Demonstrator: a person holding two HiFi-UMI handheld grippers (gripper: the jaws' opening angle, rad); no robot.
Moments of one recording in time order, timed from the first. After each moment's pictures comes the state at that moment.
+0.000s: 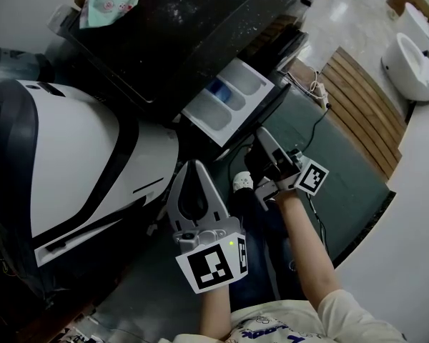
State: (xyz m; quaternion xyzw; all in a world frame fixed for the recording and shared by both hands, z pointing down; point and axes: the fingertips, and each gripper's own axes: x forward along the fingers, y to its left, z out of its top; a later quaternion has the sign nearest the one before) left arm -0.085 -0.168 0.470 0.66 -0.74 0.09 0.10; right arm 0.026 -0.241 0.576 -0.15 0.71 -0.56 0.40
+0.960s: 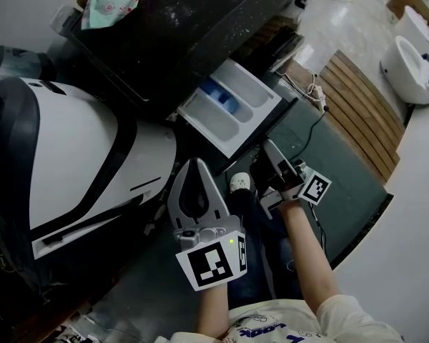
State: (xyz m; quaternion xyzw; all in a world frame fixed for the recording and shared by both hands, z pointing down) left arm -0.065 -0.163 0.462 0.66 -0.74 0.09 0.09; right arm 0.057 -0.214 0.575 -0.15 0.70 -0.56 0.40
